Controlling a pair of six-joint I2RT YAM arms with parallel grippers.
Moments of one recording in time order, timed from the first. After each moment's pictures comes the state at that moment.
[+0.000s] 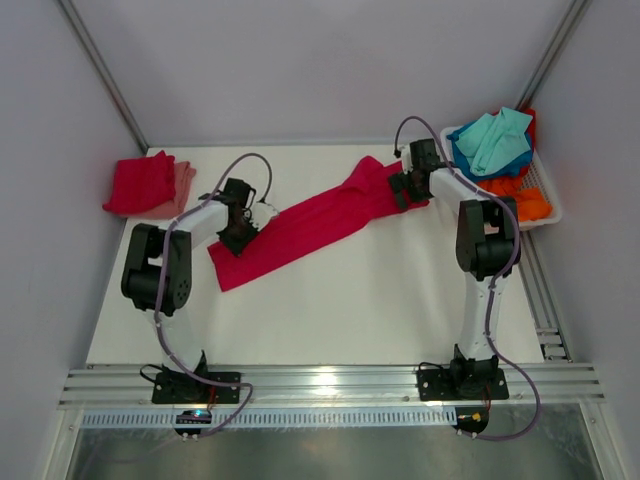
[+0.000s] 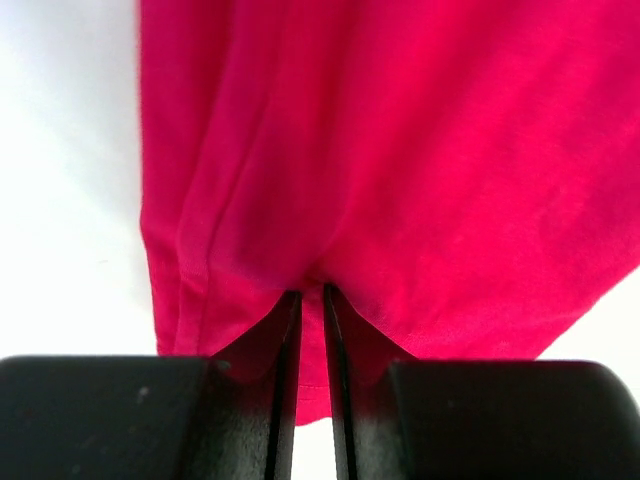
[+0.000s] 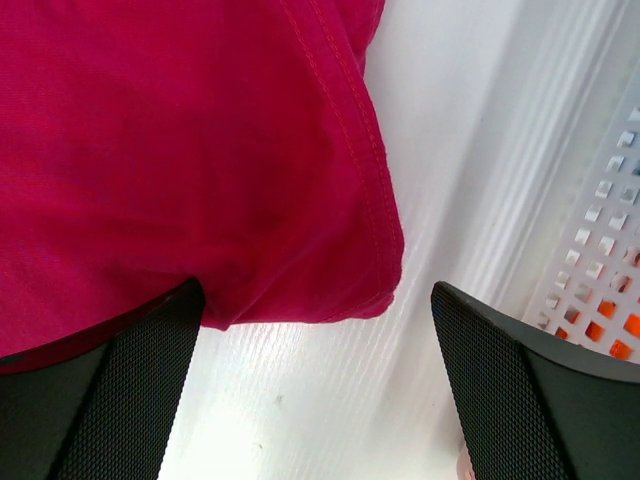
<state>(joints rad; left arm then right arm) -0.21 1.87 1.23 -0.66 0.02 0.58 0.13 2.14 1.62 -0.45 0.13 -0.29</state>
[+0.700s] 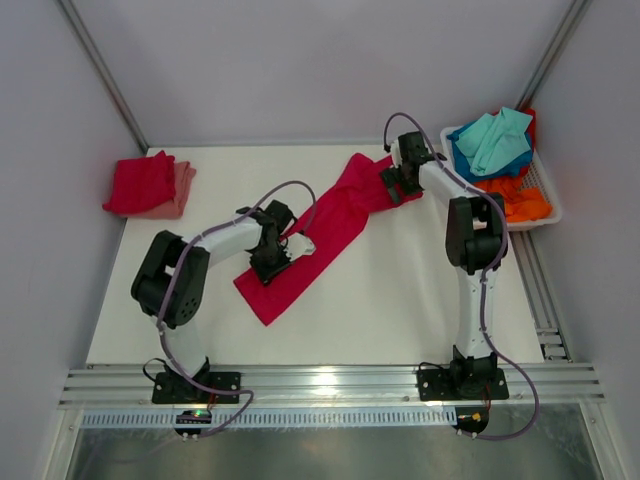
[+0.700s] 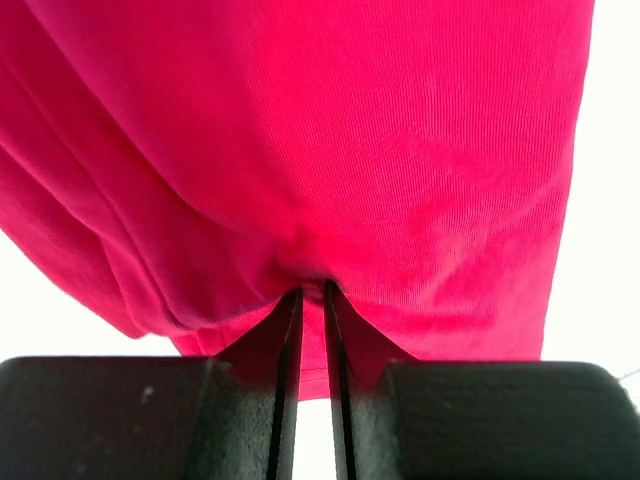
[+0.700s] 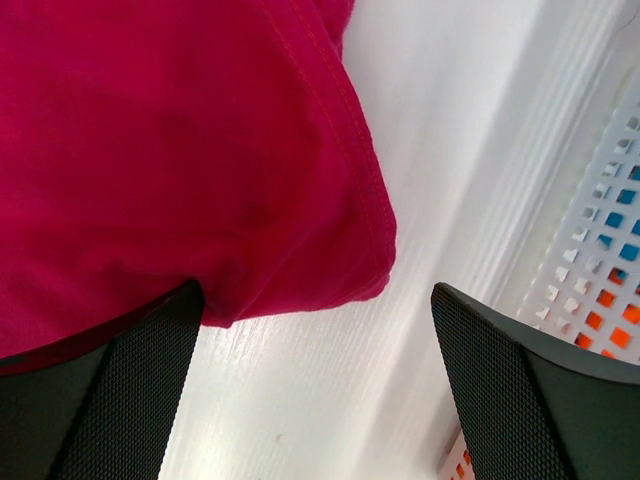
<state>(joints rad) -0.52 1.83 1.18 -0.83 0.10 0.52 0.17 2.25 1.80 -0.53 0.19 -0.32</state>
